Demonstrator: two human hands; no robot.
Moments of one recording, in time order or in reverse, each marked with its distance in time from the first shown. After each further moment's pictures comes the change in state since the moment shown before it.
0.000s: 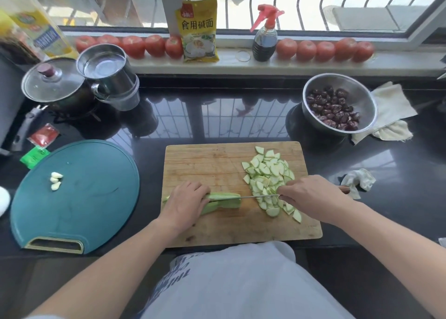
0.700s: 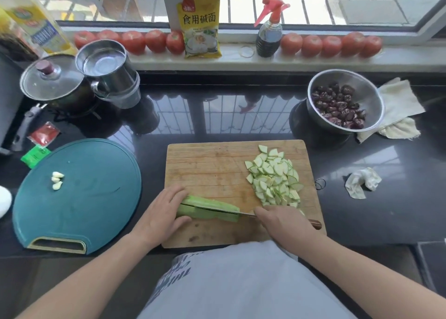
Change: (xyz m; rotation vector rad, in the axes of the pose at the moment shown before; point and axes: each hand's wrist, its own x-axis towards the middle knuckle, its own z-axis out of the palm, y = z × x) left_hand -0.049 -0.050 -0.005 0.011 -0.051 -0.034; right_hand 0.010 -0.083 0.040 0.165 -0.084 0.105
